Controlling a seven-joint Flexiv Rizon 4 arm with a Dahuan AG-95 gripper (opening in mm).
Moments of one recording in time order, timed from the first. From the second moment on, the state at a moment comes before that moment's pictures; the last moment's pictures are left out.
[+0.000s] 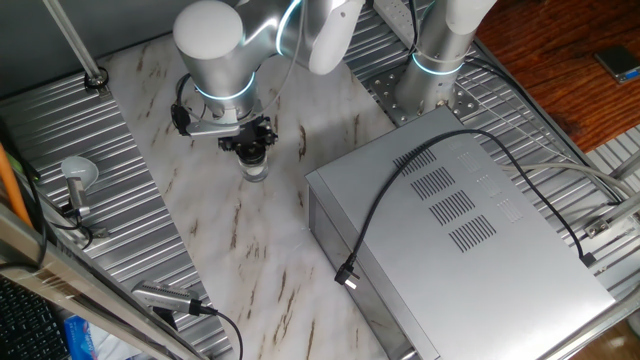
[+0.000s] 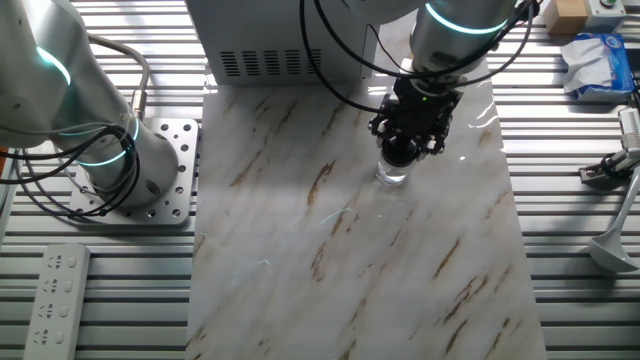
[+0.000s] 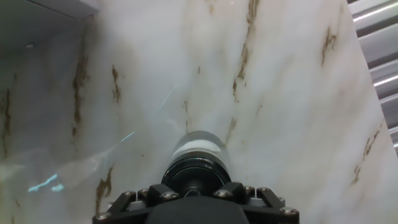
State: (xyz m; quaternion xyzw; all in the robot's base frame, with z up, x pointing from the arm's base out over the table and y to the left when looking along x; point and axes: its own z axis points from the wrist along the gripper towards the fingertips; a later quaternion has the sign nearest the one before) arm 0.500 -0.001 0.097 0.58 -0.81 0.03 0.07
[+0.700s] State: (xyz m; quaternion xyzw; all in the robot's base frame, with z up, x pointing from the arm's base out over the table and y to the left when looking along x) arm 0.499 0.001 0.097 0.63 -0.78 0.03 0.06
